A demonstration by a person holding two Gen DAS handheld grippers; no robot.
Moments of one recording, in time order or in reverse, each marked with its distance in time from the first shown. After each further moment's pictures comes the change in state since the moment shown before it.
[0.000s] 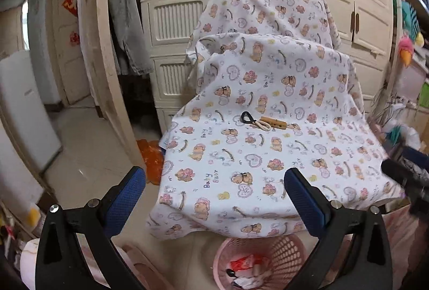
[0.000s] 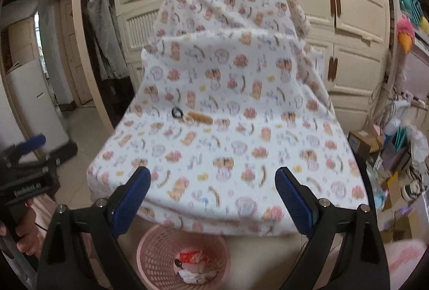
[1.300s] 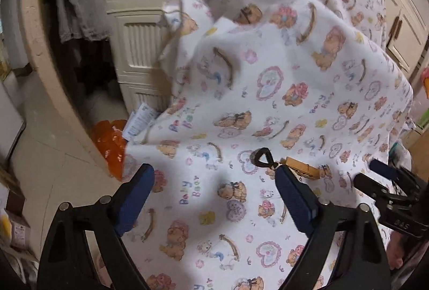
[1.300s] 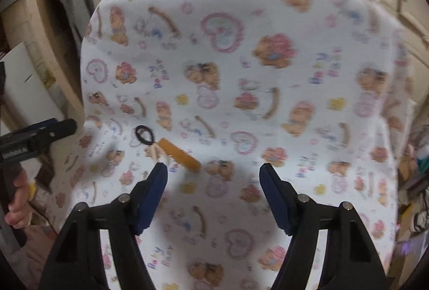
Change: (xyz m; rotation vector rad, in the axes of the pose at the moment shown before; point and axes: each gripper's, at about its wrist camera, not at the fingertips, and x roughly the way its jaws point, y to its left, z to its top) left arm 0.223 0.023 0.107 -0.081 0.272 -0.131; right arm 0.228 -0.015 0.101 -0.070 0.276 0.101
